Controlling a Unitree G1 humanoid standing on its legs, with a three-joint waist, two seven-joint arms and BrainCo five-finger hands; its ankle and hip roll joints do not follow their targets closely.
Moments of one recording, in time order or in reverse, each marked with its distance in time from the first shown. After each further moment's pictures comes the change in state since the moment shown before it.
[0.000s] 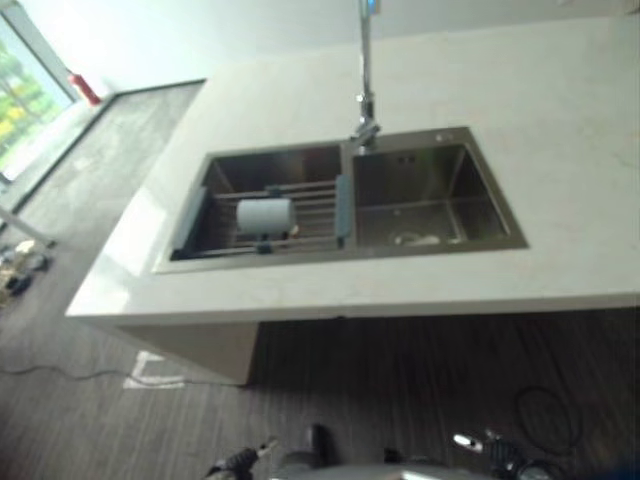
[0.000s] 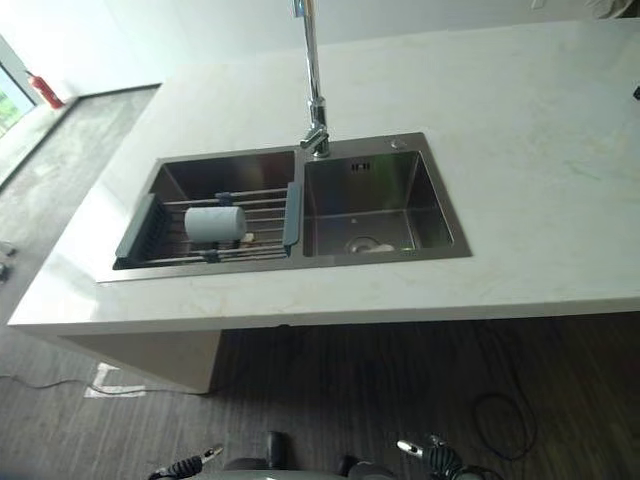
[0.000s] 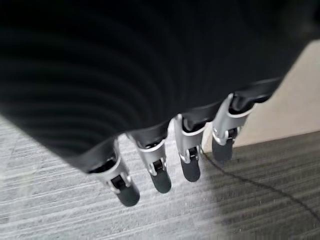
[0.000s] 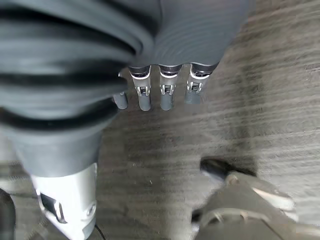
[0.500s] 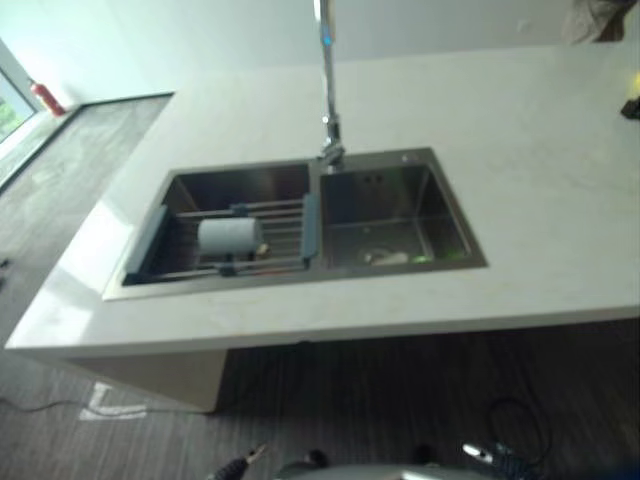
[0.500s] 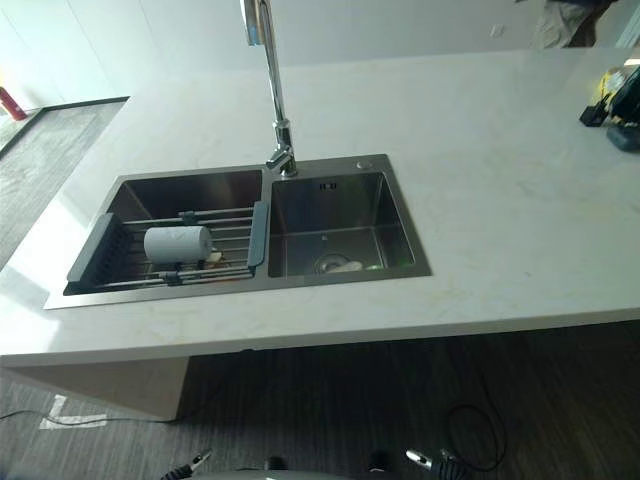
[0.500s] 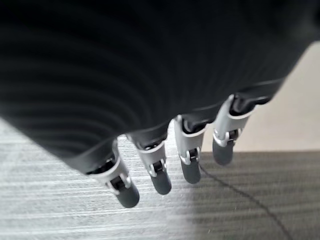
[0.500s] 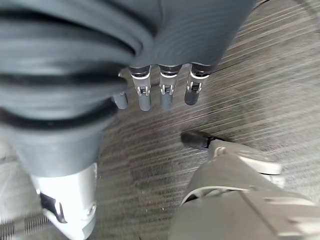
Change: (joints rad) left arm 0.078 0.015 0.108 -0.040 -0.214 -0.087 0.022; right arm 0.091 0.017 -0.064 0.012 0.046 0.051 0.006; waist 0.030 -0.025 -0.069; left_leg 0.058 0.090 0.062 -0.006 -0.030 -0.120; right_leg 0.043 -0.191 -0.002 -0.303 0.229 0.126
